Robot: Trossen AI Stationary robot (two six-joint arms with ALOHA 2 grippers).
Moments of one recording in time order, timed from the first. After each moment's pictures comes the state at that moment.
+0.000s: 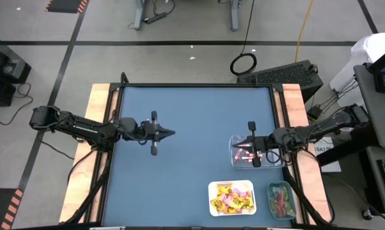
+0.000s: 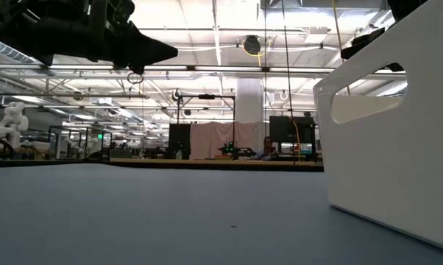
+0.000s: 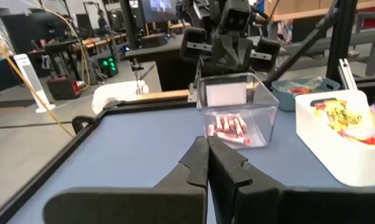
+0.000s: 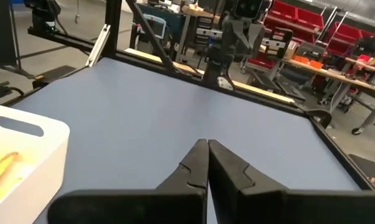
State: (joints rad) left arm -0.01 1.11 0.33 0.74 -0.05 0.14; right arm 0.26 0.69 0.19 0.39 0.18 -0.22
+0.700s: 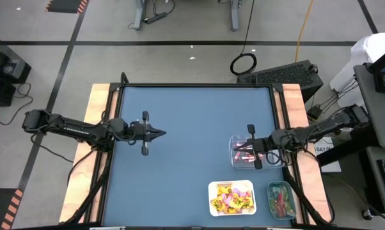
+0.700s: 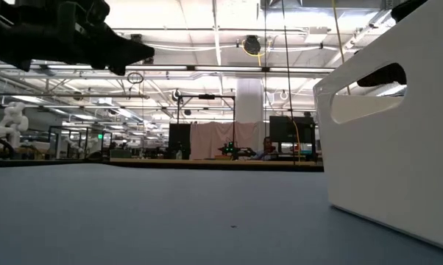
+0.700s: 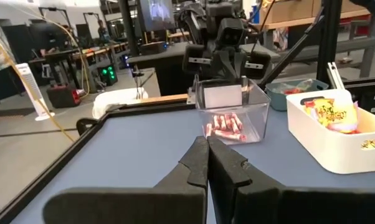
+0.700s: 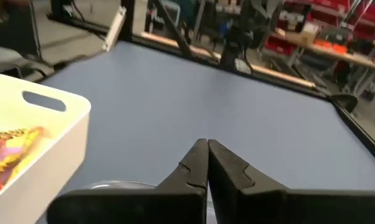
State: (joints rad) left arm -0.01 0.91 0.20 0.69 -0.03 0.15; right arm 0.26 0.69 0.17 0.32 0.14 -0.18
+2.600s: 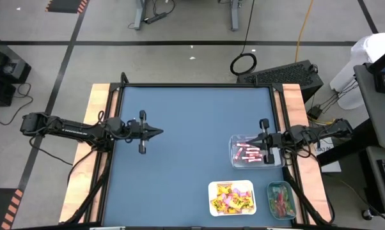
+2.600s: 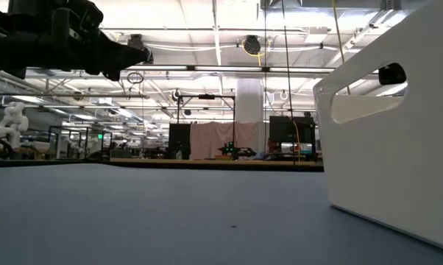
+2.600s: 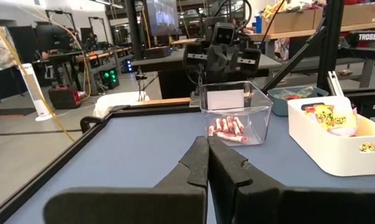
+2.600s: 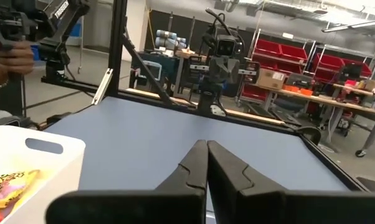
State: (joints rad) left arm 0.04 0.82 0.12 0.73 0.01 0.11; right arm 0.25 0.00 0.02 0.04 0.16 -0.17
